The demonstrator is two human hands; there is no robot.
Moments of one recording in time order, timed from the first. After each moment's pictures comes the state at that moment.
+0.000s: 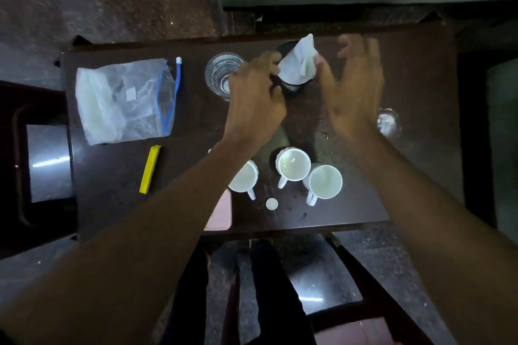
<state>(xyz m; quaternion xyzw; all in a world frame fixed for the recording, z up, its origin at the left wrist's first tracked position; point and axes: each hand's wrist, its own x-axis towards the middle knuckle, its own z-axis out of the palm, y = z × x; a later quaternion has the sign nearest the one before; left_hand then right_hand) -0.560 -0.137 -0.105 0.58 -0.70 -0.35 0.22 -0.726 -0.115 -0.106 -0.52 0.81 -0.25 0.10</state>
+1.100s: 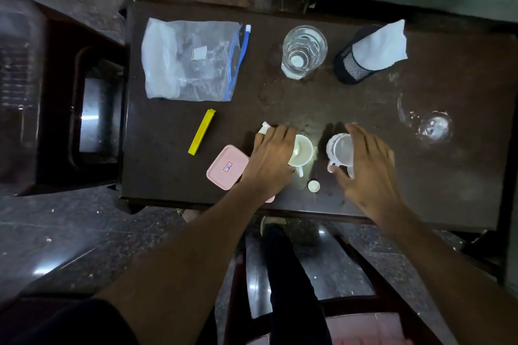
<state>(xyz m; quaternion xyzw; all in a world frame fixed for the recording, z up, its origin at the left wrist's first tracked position) -0.453 -0.016 -0.171 0.55 -0.77 -0.31 -0.01 -0.666 0.027 -0.142 -0.67 0.71 -0.01 0.21</state>
